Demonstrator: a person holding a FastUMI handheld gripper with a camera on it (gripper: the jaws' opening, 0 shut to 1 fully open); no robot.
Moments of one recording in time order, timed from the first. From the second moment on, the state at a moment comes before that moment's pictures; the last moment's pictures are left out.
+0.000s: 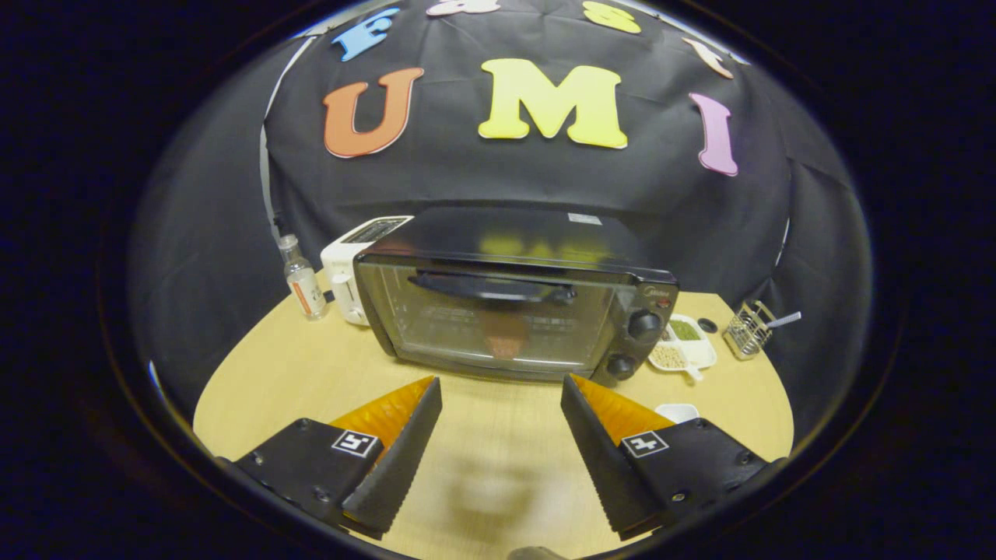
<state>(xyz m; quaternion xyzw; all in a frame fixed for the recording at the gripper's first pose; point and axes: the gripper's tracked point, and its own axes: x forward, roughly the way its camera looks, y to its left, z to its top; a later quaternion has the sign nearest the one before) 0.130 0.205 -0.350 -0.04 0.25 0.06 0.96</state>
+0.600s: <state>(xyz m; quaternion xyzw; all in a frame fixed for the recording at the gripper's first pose) 0.057 0.107 -0.312 -0.09 0.24 0.00 0.97</state>
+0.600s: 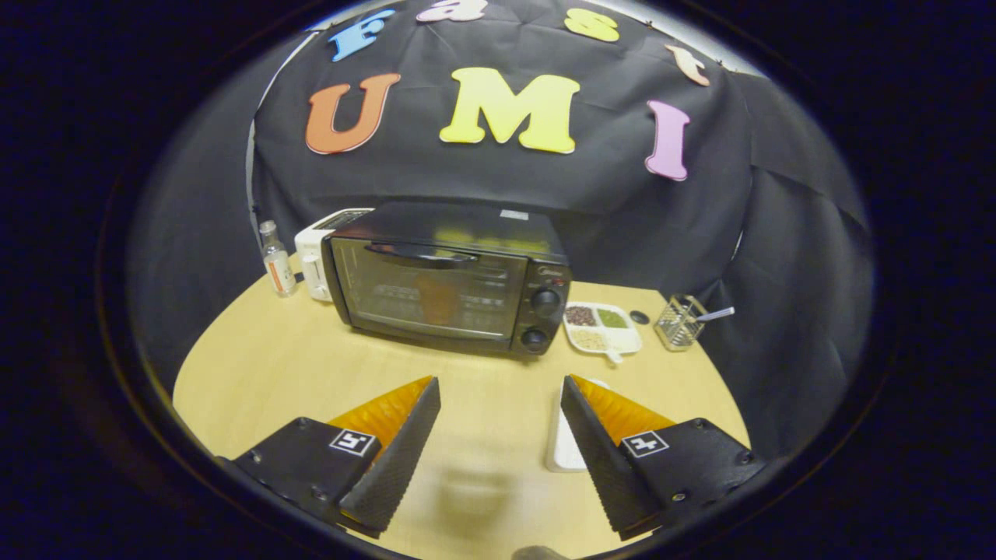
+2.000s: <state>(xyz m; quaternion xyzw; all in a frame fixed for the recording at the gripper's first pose) -0.059 -0.111 -0.032 0.00 -0.04 0.03 1.00</state>
